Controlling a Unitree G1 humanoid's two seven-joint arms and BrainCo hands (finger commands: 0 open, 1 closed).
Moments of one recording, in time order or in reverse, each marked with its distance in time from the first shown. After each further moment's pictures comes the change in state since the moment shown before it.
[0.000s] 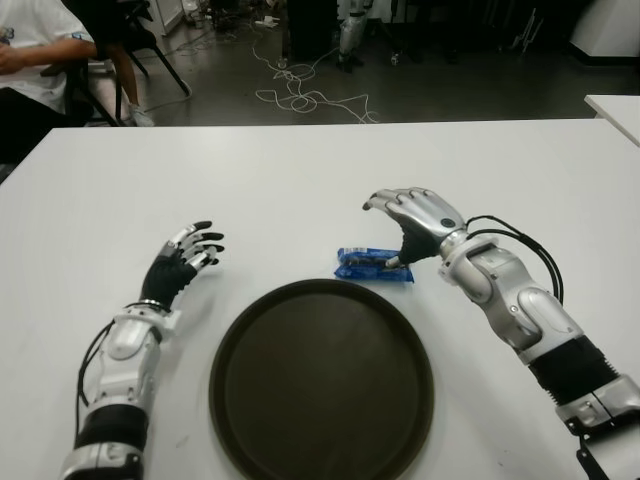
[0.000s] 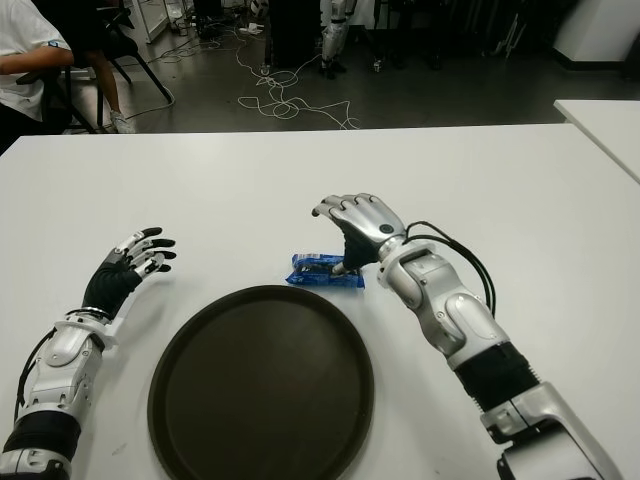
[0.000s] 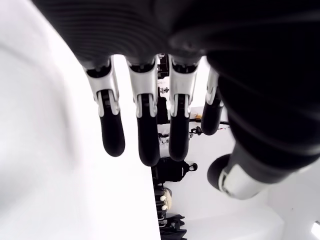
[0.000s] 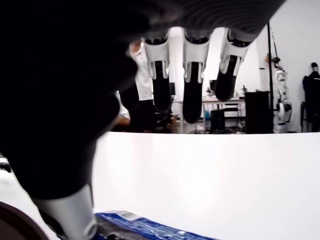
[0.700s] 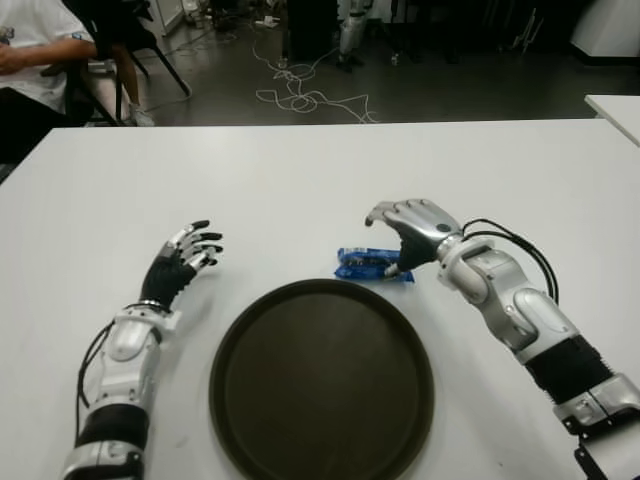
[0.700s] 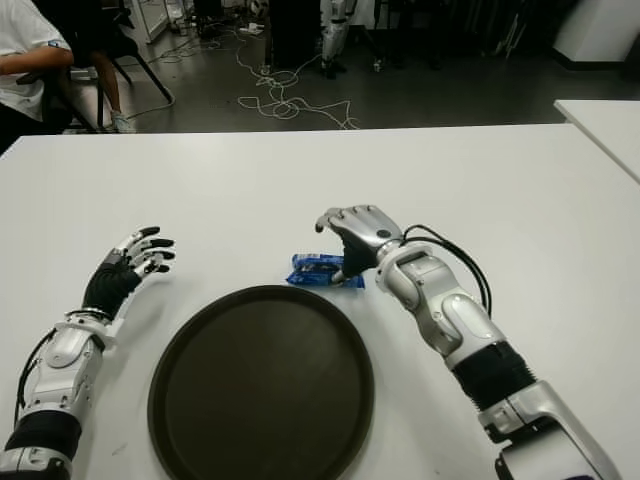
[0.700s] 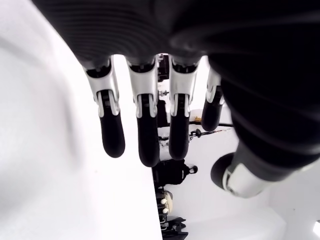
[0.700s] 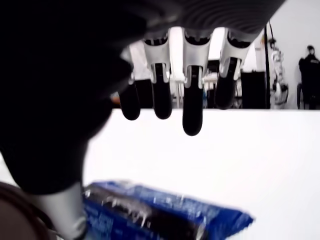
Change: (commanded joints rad) left arm -0.011 0.000 -0.005 0.033 0.020 -0.046 0.016; right arm -0.006 -0.003 0.013 0.015 0.028 -0.010 0.097
